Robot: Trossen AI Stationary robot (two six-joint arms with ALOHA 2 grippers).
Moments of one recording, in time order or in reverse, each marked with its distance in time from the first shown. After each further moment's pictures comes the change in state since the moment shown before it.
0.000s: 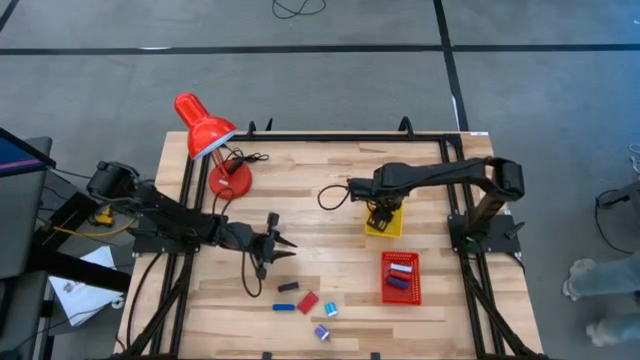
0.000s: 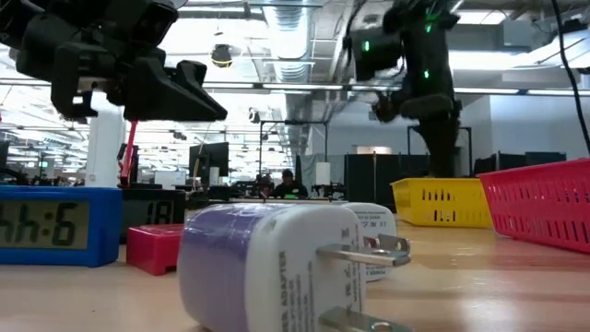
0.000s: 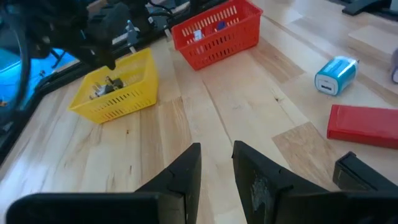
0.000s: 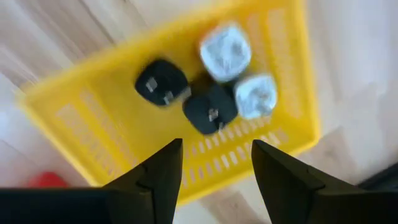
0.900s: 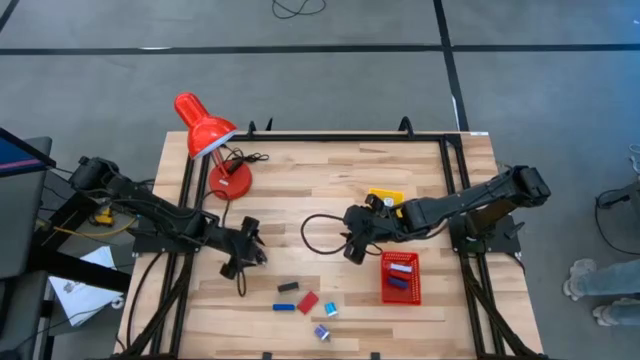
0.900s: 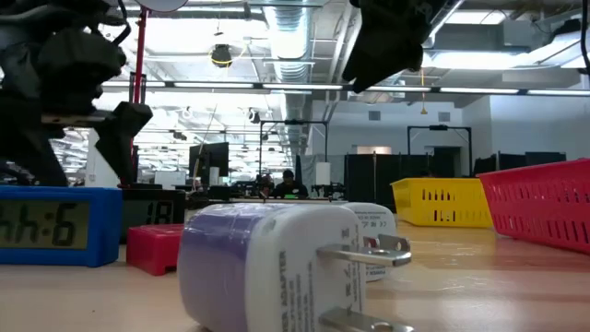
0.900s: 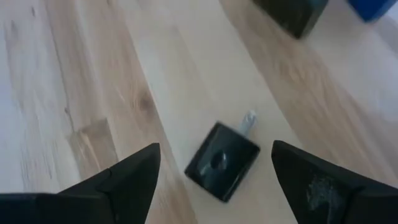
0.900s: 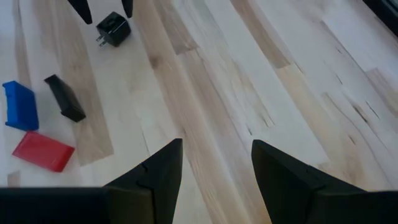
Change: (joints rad) left arm -0.053 -0.276 0.000 -0.814 0.092 -0.174; right arm 0.389 -0.155 -0.017 0.609 0.285 0.101
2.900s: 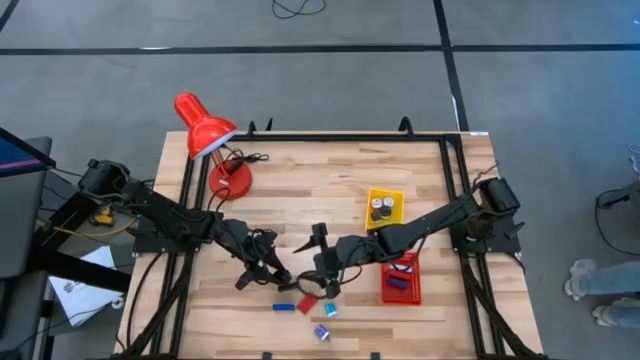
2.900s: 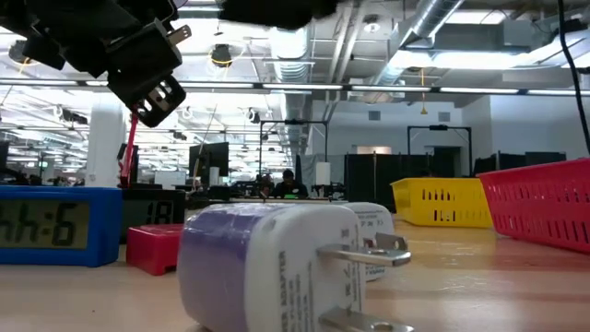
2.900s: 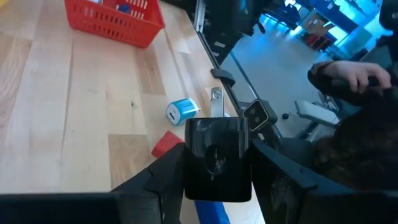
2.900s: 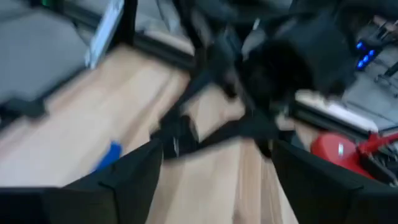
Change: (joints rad) left arm 0.048 0.164 0.029 0.687 0.374 -0.562; right arm 0.063 0.264 0.005 0.822 -0.210 -0.786
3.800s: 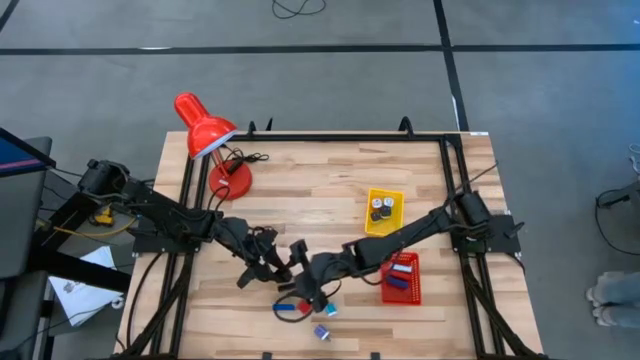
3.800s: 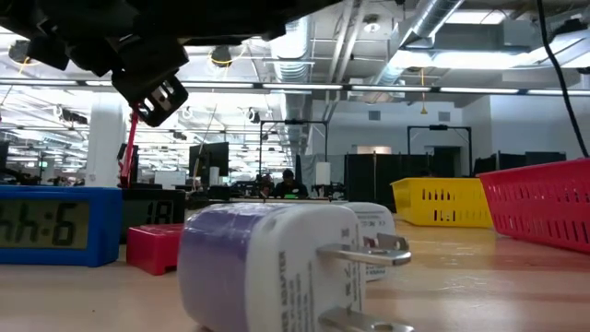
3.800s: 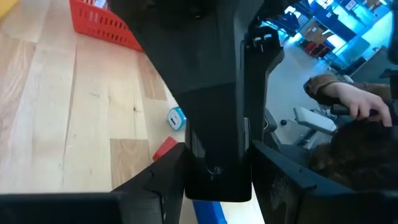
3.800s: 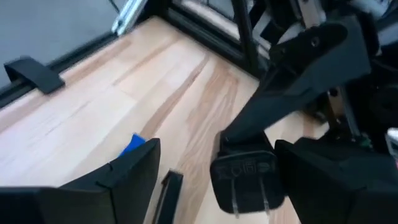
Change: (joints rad) left arm 0.021 0.000 0.000 0.019 0.000 -0.021; right arm 0.025 0.229 0.234 -0.106 -0.072 -0.089
